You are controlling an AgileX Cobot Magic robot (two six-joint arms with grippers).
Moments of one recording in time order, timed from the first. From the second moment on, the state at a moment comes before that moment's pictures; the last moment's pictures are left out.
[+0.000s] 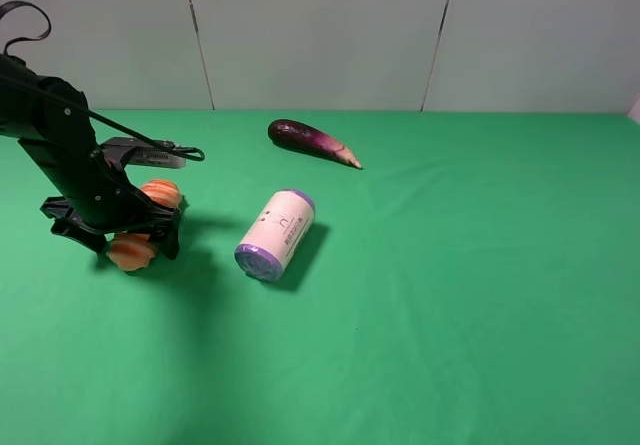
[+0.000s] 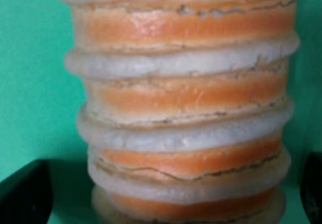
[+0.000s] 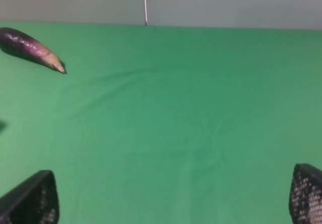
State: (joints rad) left arm -0.24 1.89 -0.89 0.01 0.41 -0.06; right arm 0.03 0.00 -0.50 0.07 1.02 -0.06
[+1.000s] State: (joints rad) left arm -0.24 1.89 -0.89 0.02 0.36 -0.04; right arm 0.03 0.00 -0.50 0.07 1.02 -0.06
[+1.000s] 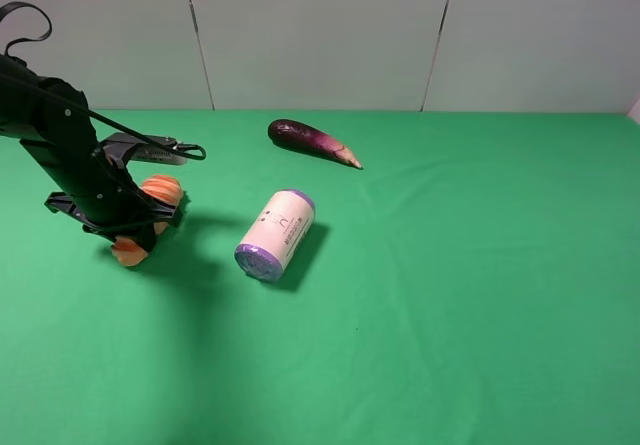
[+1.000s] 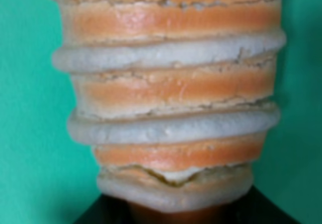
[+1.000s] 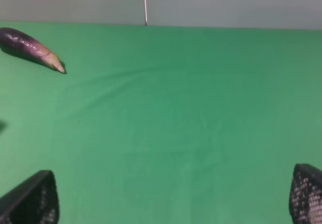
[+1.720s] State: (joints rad) left arm -0.24 1.73 -0.89 0.02 0.43 -0.04; right arm 0.03 0.00 -0.50 0.07 1.02 -0.06
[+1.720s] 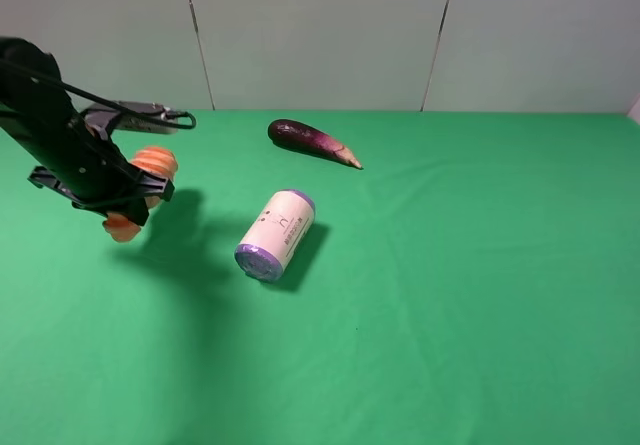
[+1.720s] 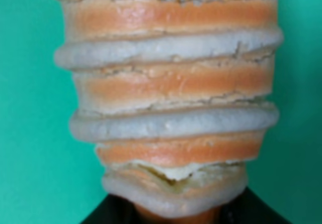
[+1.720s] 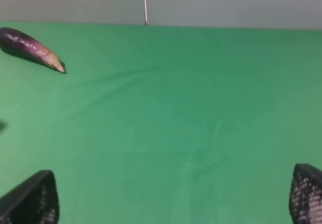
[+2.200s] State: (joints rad) left arm -0.24 1.47 -0.89 0.01 0.64 -0.02; right arm 0.03 0.00 -0.50 0.07 1.02 -0.06
